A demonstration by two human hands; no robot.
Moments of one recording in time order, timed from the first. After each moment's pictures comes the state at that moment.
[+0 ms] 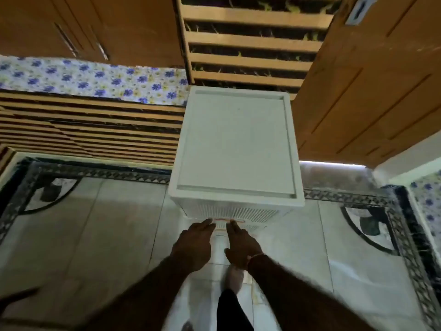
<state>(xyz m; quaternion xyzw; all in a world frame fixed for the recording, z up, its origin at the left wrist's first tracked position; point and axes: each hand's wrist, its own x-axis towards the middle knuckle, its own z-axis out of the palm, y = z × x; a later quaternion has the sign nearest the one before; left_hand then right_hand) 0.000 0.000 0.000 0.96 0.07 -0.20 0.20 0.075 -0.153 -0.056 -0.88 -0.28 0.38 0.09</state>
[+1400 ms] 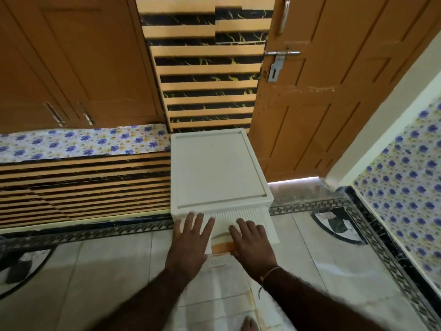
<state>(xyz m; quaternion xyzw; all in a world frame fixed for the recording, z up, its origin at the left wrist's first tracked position) -0.029 0.020 0.075 1.00 -0.07 -0.02 -0.02 0.006 -0.173 0.068 -0.96 -0.27 0.00 0.01</state>
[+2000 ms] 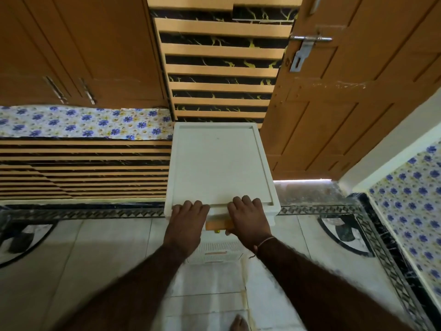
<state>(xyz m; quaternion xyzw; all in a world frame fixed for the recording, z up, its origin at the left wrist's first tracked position) 0.047 0.022 0.061 1.00 -0.02 -0.01 -0.01 0.110 -0.153 0.075 -0.94 -0.33 -0.03 -0.03</state>
